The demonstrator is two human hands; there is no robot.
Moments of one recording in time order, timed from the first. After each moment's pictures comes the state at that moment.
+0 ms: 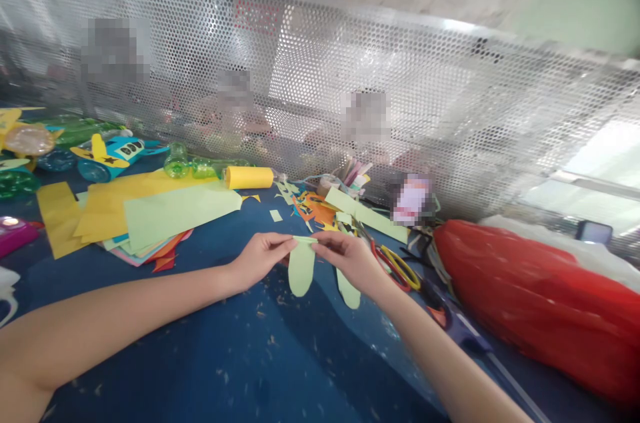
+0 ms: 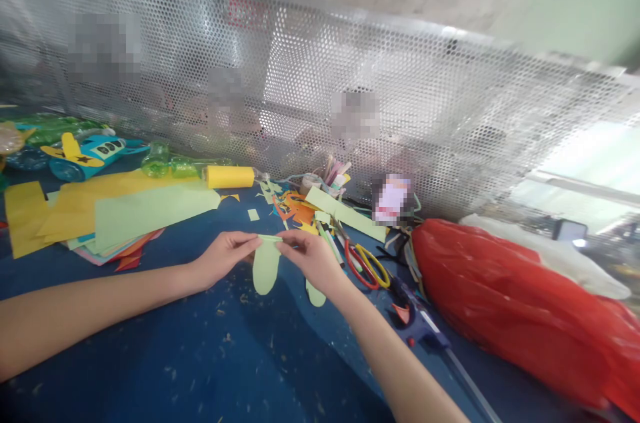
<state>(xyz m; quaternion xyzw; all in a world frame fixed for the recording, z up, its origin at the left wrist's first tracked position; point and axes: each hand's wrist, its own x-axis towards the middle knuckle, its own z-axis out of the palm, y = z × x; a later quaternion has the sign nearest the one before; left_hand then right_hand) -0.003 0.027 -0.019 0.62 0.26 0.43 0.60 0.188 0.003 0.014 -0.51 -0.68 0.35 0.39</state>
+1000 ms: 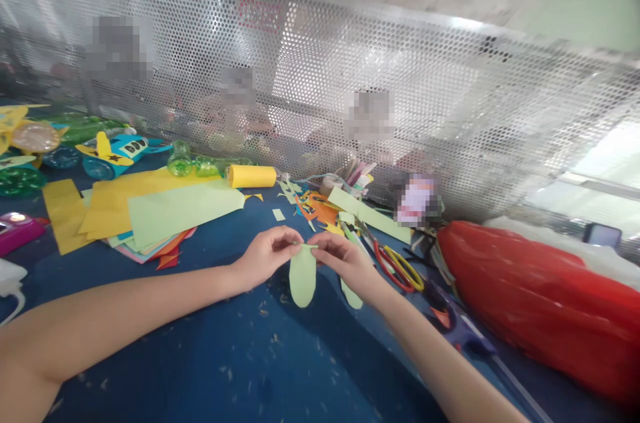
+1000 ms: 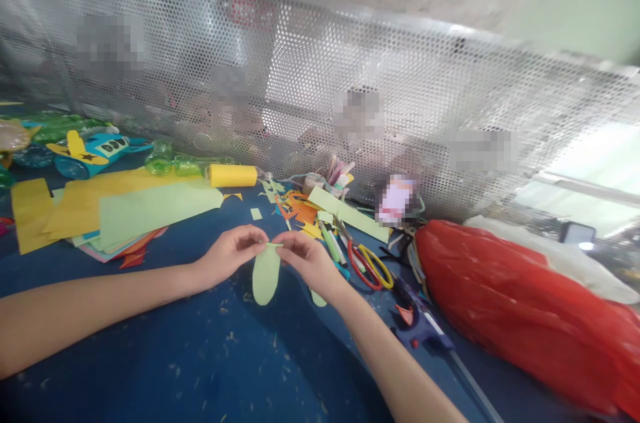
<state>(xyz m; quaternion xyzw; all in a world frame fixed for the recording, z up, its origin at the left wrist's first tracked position) -0.003 0.028 -0.020 0.68 0.24 0.47 0.51 0.181 0.001 0.005 -0.45 -0.67 0.43 0.41</state>
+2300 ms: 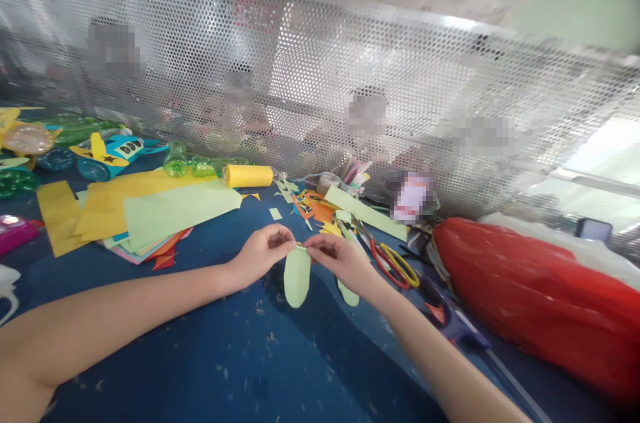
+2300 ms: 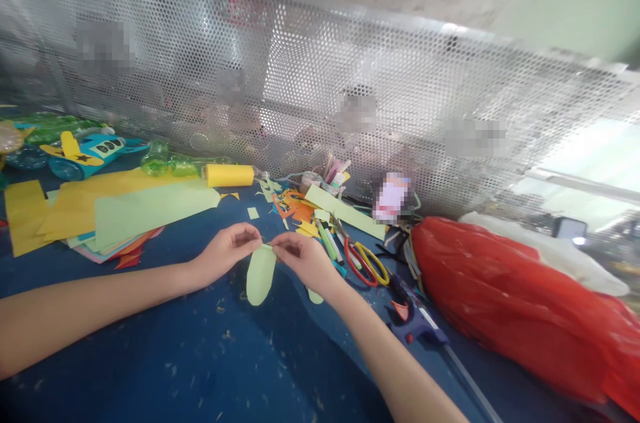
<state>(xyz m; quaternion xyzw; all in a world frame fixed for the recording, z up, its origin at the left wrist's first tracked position) -0.005 0.031 -0.021 0.68 0.29 0.44 0.51 0.183 0.002 0.007 -0.50 -0.71 0.35 0.35</state>
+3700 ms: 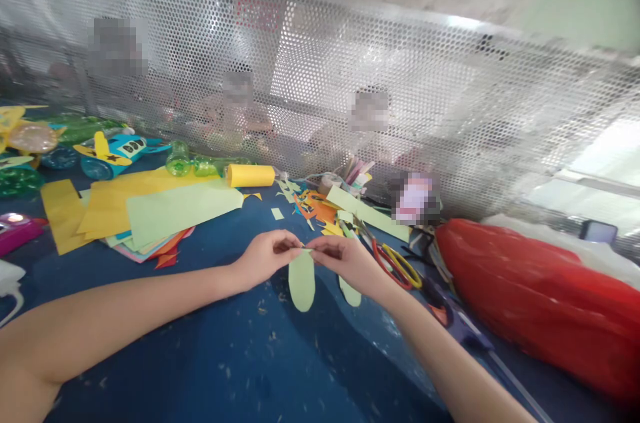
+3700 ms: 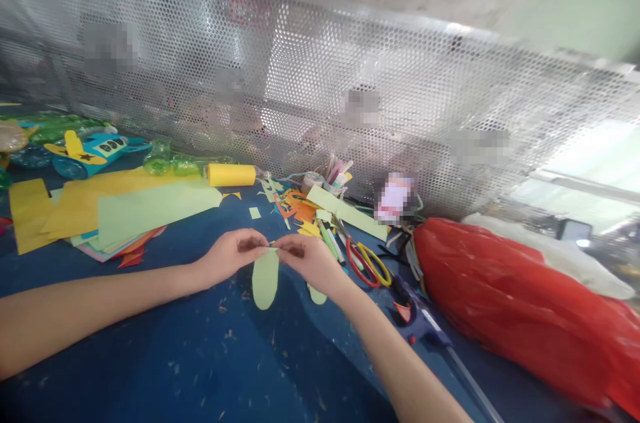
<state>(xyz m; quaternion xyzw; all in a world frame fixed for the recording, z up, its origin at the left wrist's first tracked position) -0.005 0.026 -0.018 0.73 0.30 0.41 0.46 0.188 0.001 0.011 -0.50 -0.71 0.37 0.32</state>
